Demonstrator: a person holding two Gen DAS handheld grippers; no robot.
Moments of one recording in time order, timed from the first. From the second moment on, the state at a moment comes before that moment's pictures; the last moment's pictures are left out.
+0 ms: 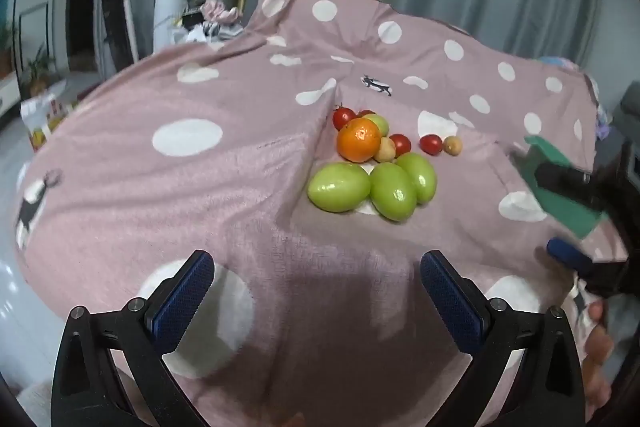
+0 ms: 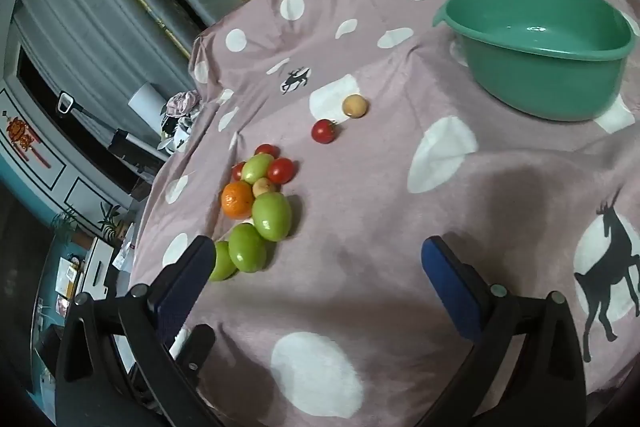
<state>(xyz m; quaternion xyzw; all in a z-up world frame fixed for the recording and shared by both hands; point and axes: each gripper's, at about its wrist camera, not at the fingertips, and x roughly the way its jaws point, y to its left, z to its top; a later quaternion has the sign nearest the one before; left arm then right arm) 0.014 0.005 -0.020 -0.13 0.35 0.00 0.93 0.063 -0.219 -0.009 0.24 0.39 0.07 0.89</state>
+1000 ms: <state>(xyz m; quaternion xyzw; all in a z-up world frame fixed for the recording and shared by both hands) 0.013 0.020 -0.024 -0.13 0.37 0.01 0.92 0.012 -0.189 -0.038 -0.13 0.31 0.05 0.94</state>
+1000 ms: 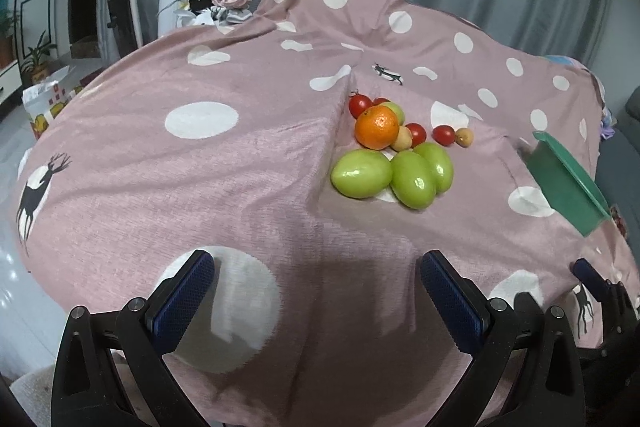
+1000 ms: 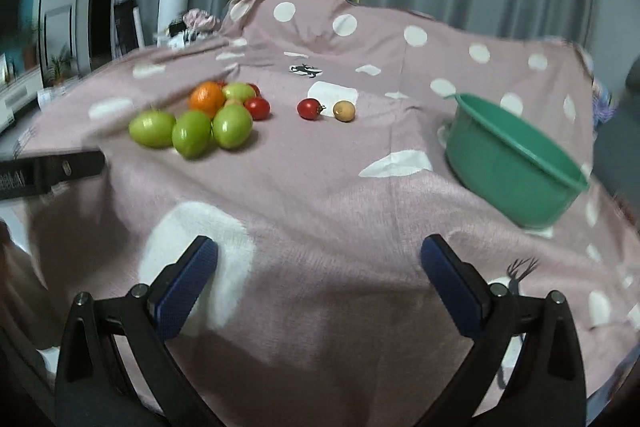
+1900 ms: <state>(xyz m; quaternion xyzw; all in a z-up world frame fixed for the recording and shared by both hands) 0.007 0.032 -0.007 -0.13 0.32 0.02 0.94 0.031 -0.202 -0.003 0.08 0.33 0.12 0.93</state>
